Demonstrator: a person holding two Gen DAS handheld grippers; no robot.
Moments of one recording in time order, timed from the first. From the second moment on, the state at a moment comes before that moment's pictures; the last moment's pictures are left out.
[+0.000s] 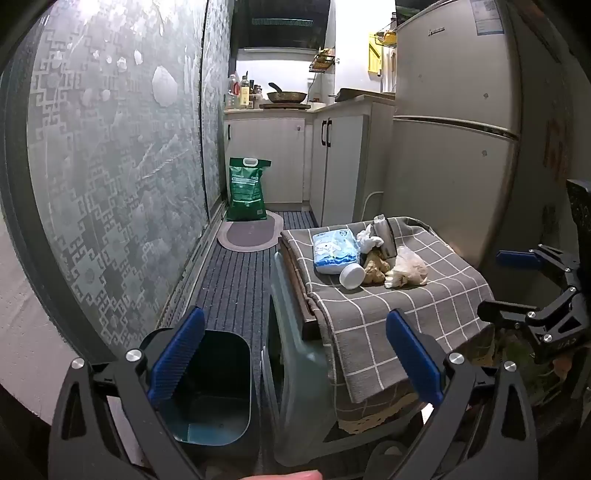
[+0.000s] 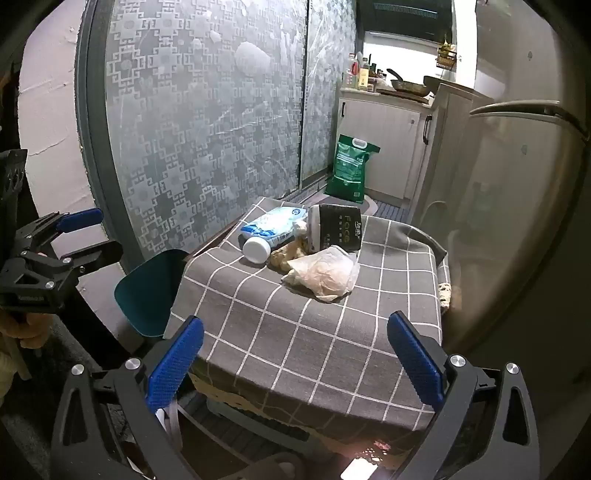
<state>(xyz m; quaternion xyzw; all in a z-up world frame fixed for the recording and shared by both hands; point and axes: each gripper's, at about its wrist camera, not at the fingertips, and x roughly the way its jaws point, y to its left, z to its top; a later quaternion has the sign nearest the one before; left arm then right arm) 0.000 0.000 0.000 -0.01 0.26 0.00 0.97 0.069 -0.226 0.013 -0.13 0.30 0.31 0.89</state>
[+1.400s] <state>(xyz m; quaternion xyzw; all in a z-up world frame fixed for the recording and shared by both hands) -0.001 0.000 0.004 -0.01 0.26 0.01 0.97 0.069 -0.224 0.013 -0.13 0.30 0.31 0.89</state>
